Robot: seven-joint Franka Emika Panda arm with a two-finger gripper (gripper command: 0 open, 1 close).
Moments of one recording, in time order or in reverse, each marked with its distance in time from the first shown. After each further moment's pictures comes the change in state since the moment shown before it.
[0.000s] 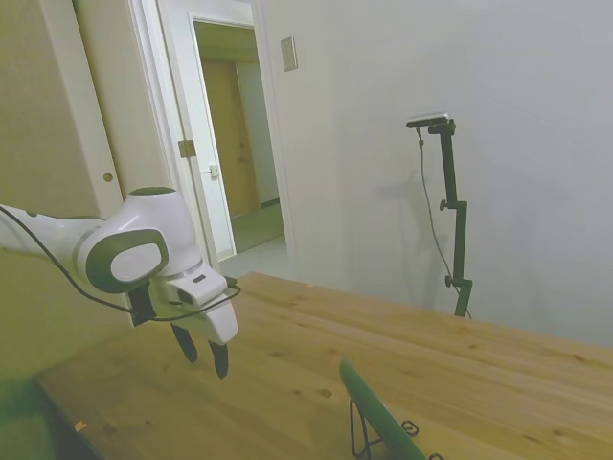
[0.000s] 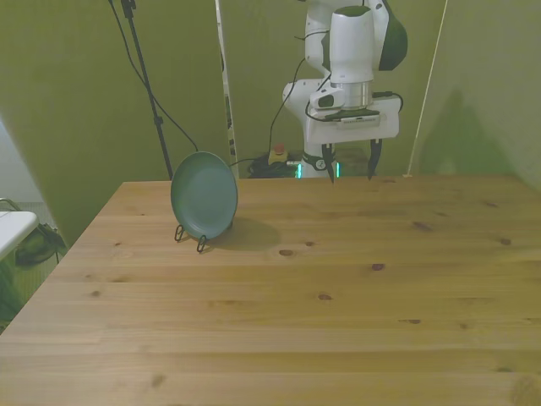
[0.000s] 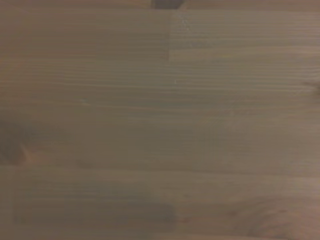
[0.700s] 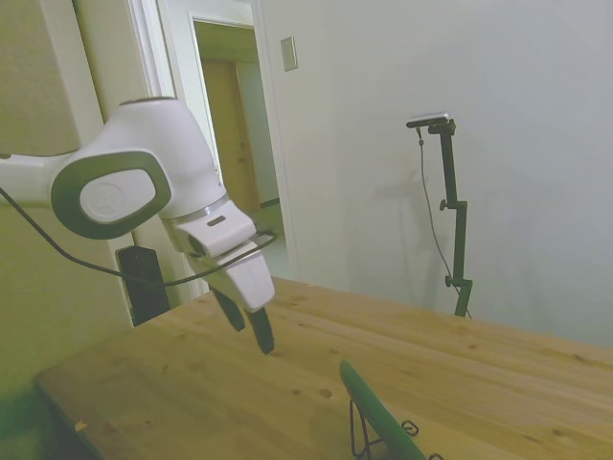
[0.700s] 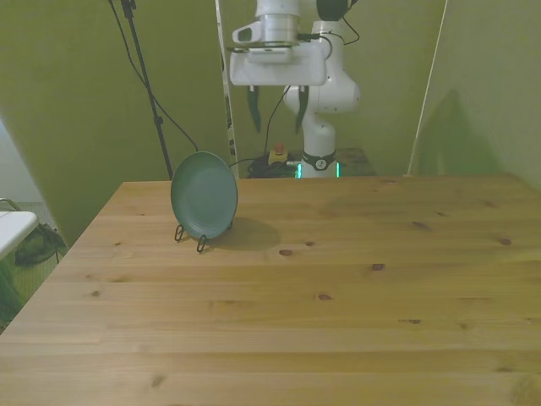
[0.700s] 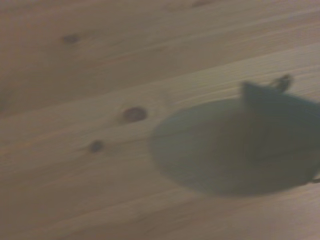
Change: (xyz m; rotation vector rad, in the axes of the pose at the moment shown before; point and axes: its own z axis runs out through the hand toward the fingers) arm 0.103 0.137 -0.141 0.032 0.176 0.309
